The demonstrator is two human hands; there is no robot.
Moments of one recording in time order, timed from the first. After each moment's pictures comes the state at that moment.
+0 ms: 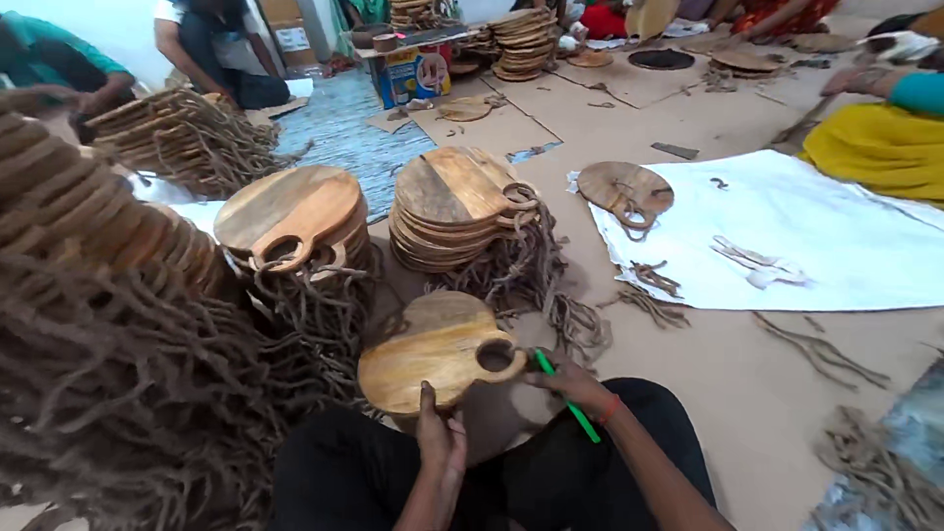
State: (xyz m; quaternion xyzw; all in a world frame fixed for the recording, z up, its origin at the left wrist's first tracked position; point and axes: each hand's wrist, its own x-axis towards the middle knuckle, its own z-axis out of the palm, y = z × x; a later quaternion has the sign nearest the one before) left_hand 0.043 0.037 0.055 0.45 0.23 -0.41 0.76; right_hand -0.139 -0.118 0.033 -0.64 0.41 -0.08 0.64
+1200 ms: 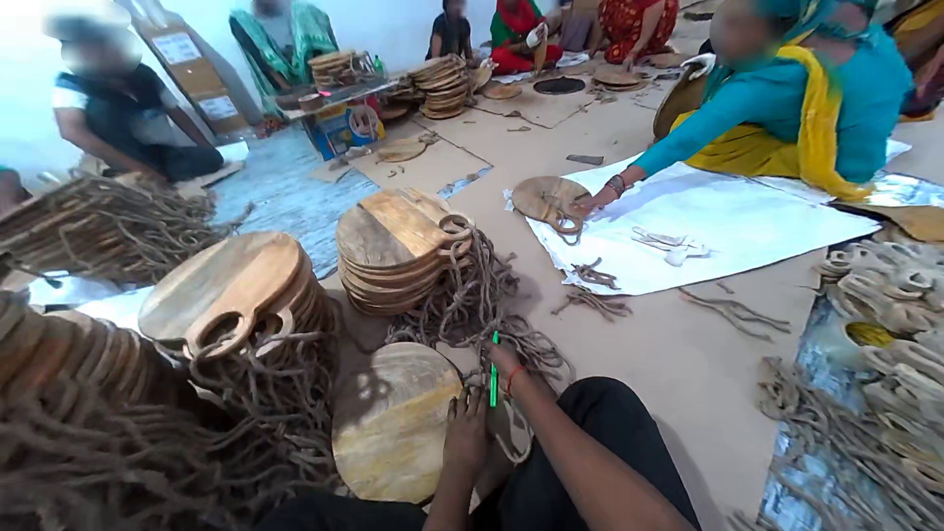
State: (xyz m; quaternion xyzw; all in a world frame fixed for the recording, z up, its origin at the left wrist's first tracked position) left_hand 0.027 -0.037 -0.028 0.69 -0.67 -0.26 -0.01; right_hand -0.050 -0.178 -0.016 -0.35 0.62 -0.30 0.63
